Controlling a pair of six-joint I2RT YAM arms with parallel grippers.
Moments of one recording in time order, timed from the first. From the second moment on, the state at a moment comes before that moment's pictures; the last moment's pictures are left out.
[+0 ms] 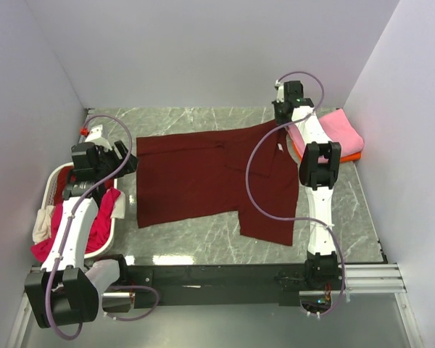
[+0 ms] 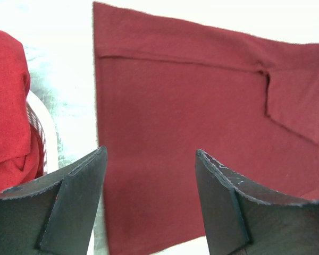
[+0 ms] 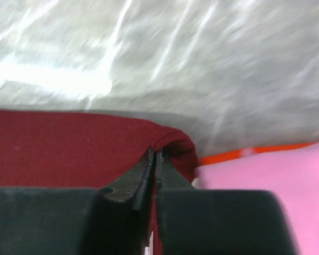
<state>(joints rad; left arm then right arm) 0.12 1.02 0.80 -0.27 0.26 -0.30 0.06 2.54 2.37 -0.71 -0.06 -0.10</state>
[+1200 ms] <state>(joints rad) -0.49 0.78 0.61 -0.53 0.19 0.69 0.26 1.51 1.04 -1.09 -0.87 -1.38</state>
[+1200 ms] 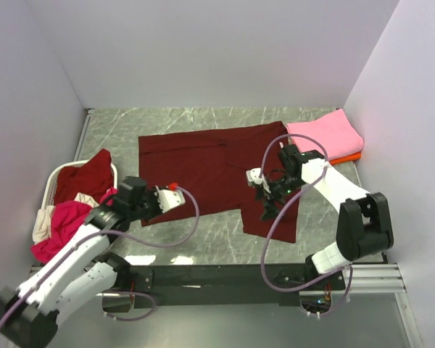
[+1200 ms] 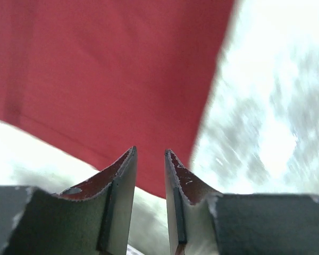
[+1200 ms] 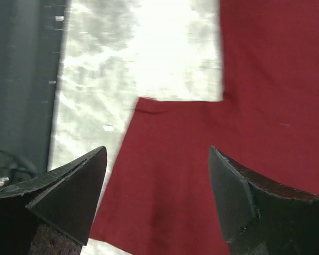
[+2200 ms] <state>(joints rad) -0.52 1.12 0.56 -0.60 -0.11 0.61 0.16 1.42 1.05 -0.98 -0.88 -1.27</state>
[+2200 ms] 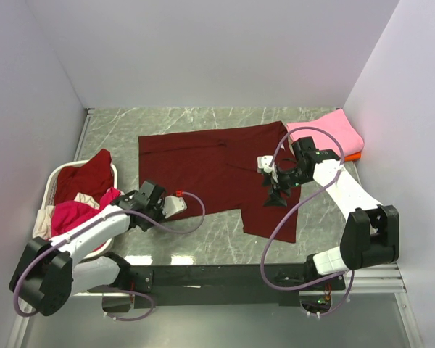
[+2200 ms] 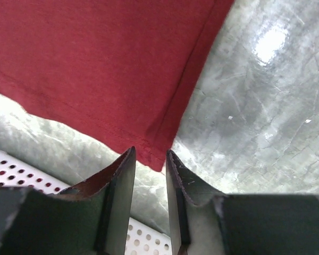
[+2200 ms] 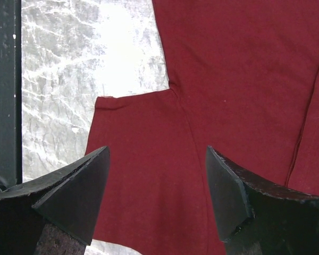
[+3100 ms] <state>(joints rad) -0.50 1.25 0.61 -0.60 -0.13 0.58 0.12 1.40 1.02 -1.03 -0.82 -1.35</state>
